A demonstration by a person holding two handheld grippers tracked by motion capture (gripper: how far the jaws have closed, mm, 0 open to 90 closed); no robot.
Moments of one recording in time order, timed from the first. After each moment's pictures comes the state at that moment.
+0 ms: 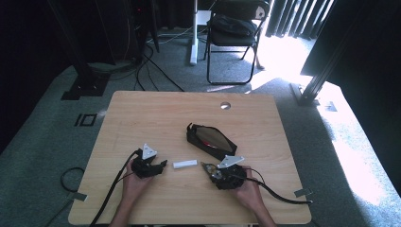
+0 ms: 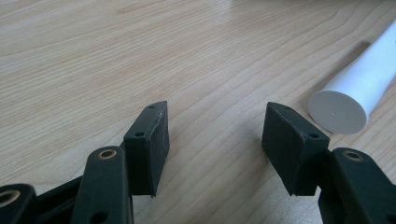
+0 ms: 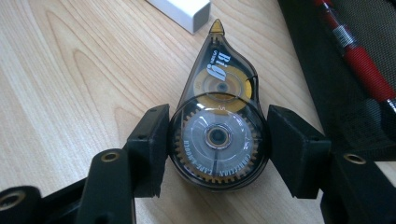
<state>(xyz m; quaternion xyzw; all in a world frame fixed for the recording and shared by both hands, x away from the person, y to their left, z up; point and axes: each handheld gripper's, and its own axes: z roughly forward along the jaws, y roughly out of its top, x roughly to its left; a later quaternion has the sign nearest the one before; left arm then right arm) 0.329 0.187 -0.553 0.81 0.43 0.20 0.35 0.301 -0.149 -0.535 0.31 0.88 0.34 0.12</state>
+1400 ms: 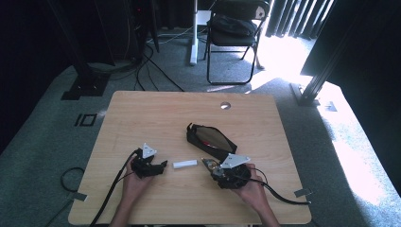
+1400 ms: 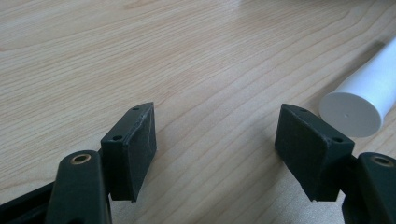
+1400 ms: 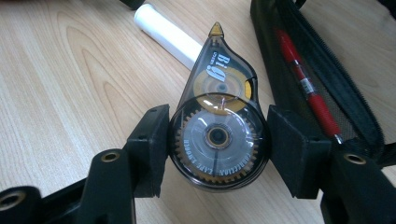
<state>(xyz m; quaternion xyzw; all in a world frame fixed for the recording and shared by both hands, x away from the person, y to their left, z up) 0.332 0.187 -0.553 0.80 0.44 0.20 0.34 0.286 -0.153 -0.499 0.28 0.87 0.37 0.16</state>
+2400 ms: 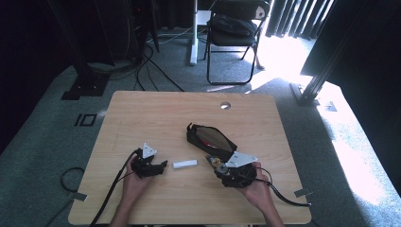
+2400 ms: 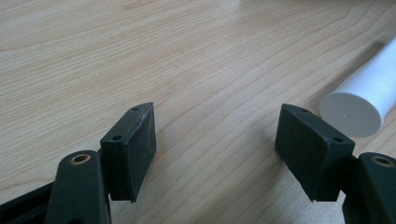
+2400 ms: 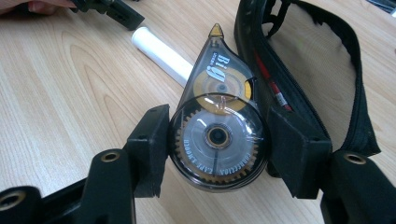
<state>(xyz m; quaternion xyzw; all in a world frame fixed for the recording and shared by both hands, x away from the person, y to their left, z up) 0.332 0.187 -0.553 0.81 0.44 0.20 0.34 0.279 -0.163 -0.477 0.27 0.86 0.38 0.19</state>
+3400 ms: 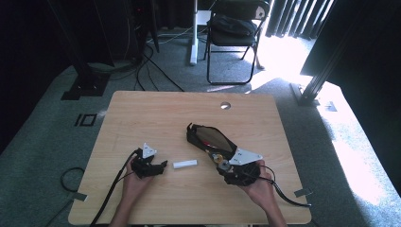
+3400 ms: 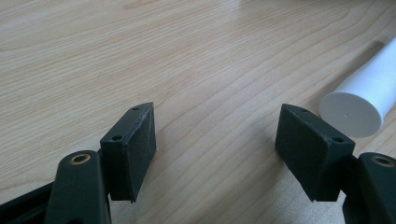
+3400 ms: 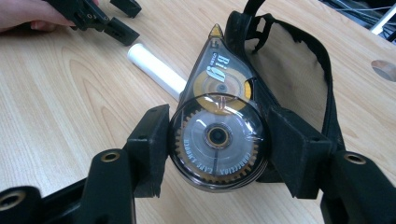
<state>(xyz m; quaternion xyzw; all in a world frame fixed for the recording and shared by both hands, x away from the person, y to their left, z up) 0.332 0.187 -0.553 0.81 0.44 0.20 0.34 0.278 -0.170 -0.462 0.27 0.85 0.39 0.20</state>
